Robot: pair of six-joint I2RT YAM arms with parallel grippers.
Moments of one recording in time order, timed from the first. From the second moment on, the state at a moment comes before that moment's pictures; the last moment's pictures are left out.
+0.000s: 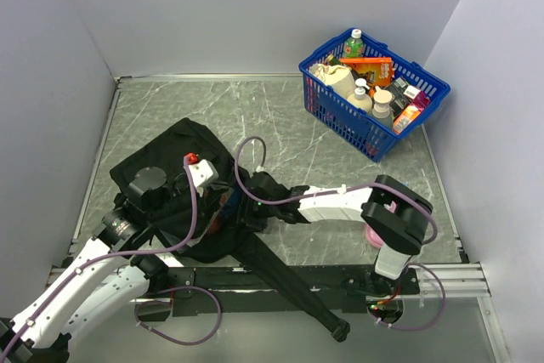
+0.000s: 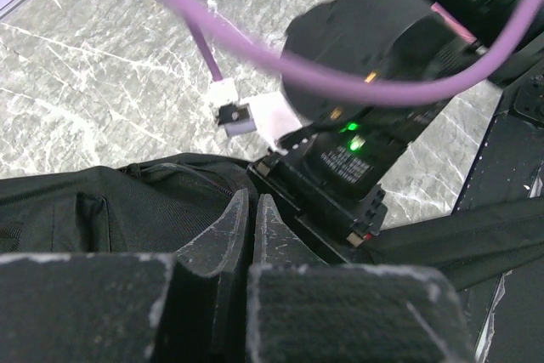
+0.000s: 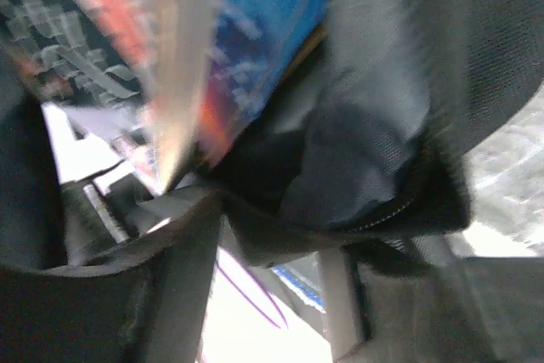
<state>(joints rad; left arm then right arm) -0.62 0.59 0.66 -0.32 0.36 0.14 1.06 1.69 0.90 0.00 -0.17 1.25</state>
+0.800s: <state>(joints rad) -0.62 0.64 0.95 -0.12 0.01 -0.02 1.03 1.77 2.33 -1.01 0.14 0.57</state>
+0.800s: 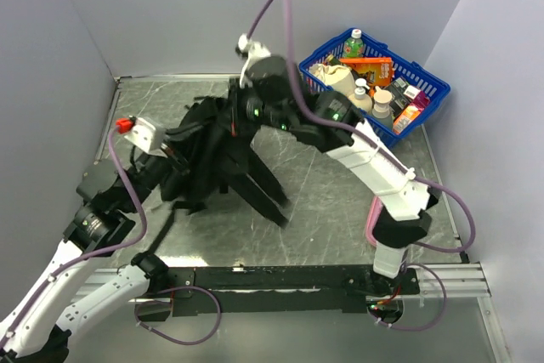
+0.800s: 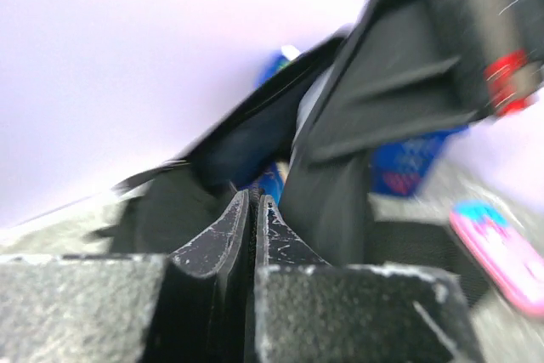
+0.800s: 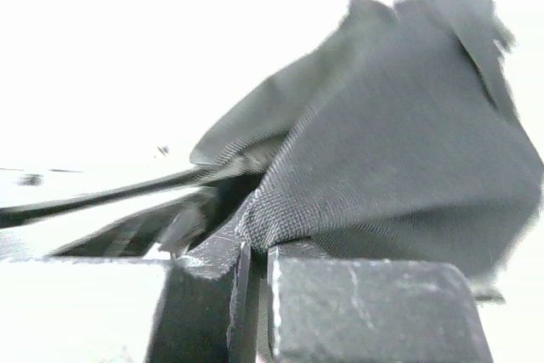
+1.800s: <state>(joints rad) -0.62 0.87 1.15 -0.02 -0.24 0.51 0.90 1.40 1.56 -0.68 0.01 0.51</state>
